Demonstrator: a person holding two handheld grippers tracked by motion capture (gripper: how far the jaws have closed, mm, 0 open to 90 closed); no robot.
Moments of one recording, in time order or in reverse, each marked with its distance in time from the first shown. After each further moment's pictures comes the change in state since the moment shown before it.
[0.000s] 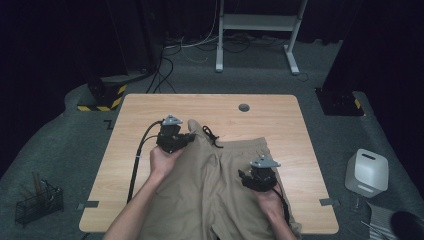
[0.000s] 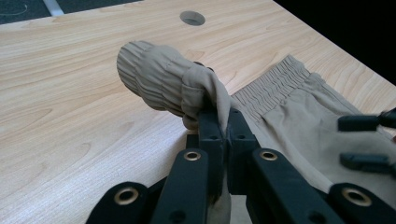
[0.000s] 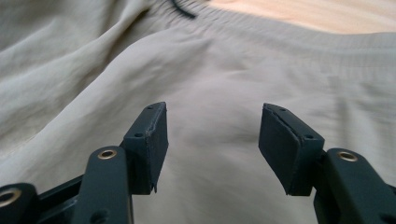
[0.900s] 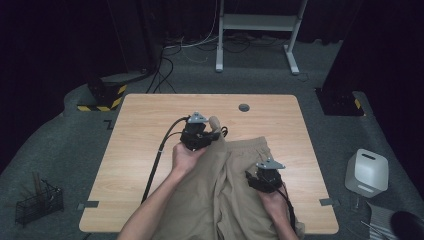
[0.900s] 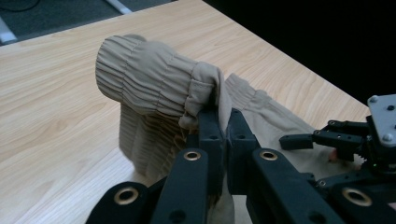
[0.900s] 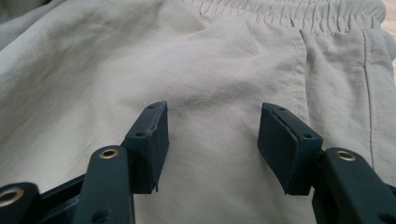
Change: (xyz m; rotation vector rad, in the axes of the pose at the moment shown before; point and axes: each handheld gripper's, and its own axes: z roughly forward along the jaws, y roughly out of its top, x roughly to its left) left arm -0.056 0.033 0.038 -0.027 -0.126 0.087; right arm -0.016 -0.022 0.015 0.023 -0.039 0.022
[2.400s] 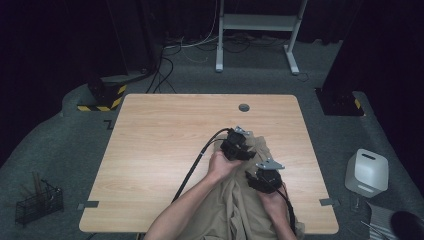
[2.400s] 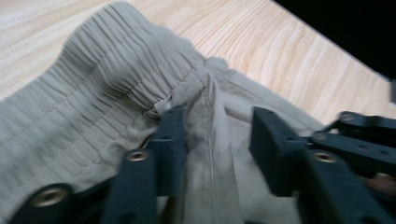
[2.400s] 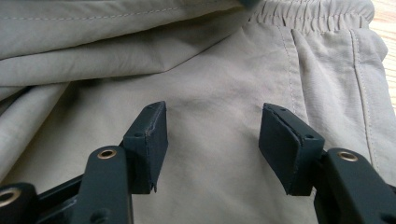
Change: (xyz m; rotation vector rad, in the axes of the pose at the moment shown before) left arm -0.047 -0.008 0.108 0.175 -0.098 0.032; right arm 0.001 0.000 0.000 0.000 -0.013 -0.005
